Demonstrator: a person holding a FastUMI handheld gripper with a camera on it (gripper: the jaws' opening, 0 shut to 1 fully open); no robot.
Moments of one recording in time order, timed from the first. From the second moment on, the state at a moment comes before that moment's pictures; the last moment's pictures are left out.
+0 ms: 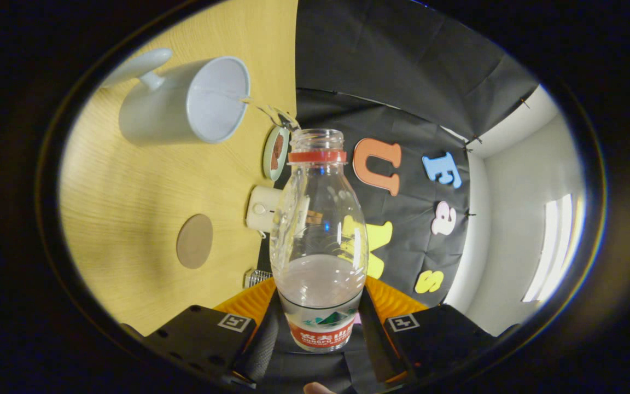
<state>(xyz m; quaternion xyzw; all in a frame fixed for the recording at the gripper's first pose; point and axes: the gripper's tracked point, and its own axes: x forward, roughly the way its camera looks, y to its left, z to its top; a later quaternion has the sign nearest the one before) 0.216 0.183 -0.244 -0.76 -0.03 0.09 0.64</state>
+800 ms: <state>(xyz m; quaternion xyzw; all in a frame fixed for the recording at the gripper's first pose) 0.213 0.189 -0.237 -0.78 -0.03 0.09 0.62</state>
